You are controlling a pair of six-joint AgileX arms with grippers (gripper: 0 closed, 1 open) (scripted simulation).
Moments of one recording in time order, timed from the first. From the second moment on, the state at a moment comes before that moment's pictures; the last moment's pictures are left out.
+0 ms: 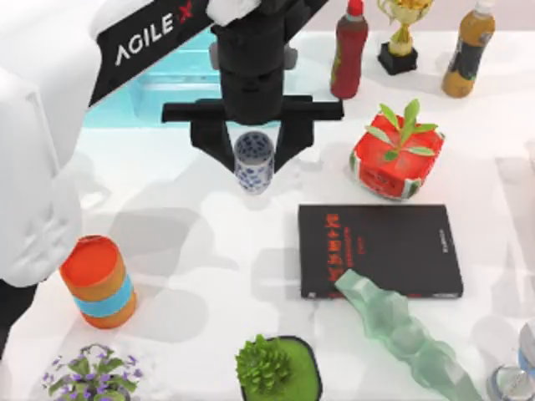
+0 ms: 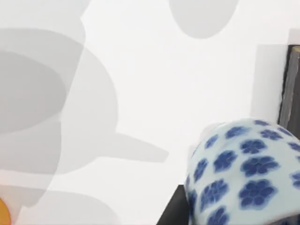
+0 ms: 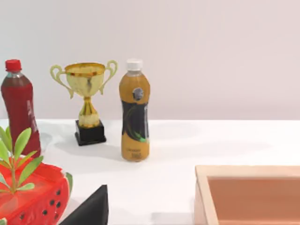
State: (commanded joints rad) left arm -0.62 2.30 2.19 -1.44 0.00 -0.59; right arm 0.00 0.00 0.00 0.00 0.00 0.00
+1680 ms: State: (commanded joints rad) left arm -0.62 2.31 1.94 -1.19 0.00 -0.59; right arm 0.00 0.00 0.00 0.00 0.00 0.00
